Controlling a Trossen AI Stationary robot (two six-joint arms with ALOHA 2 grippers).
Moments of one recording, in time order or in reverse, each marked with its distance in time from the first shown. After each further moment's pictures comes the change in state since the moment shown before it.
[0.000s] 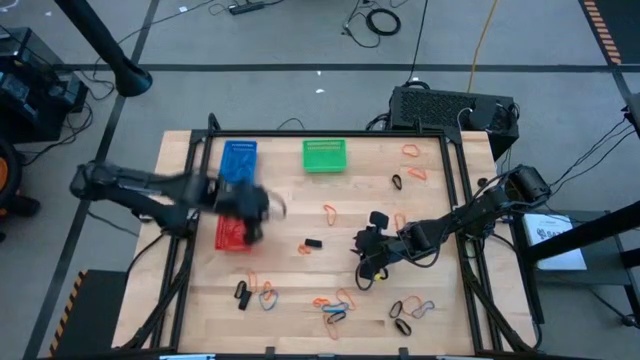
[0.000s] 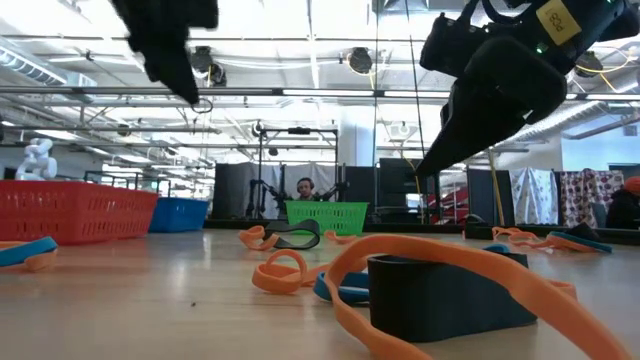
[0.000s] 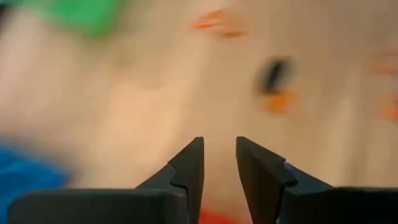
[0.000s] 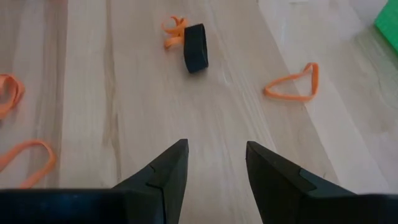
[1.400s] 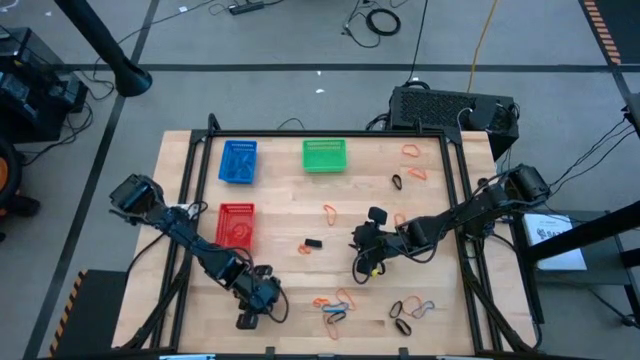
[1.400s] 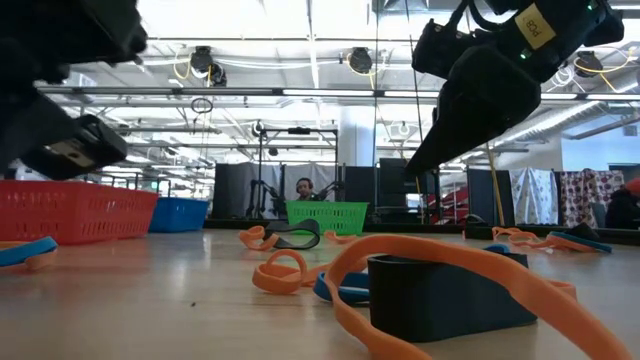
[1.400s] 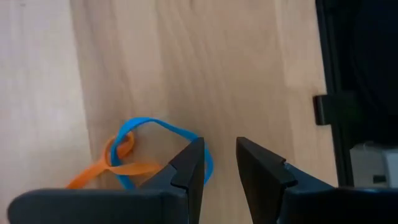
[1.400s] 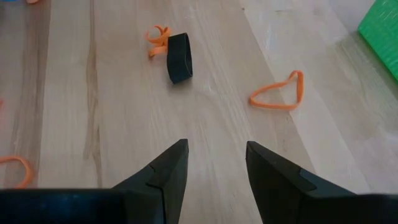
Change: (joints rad) left arm -0.524 0.494 -0.143 0.624 0.299 -0.185; right arm -0.042 0.000 0.000 0.018 0.003 -0.031
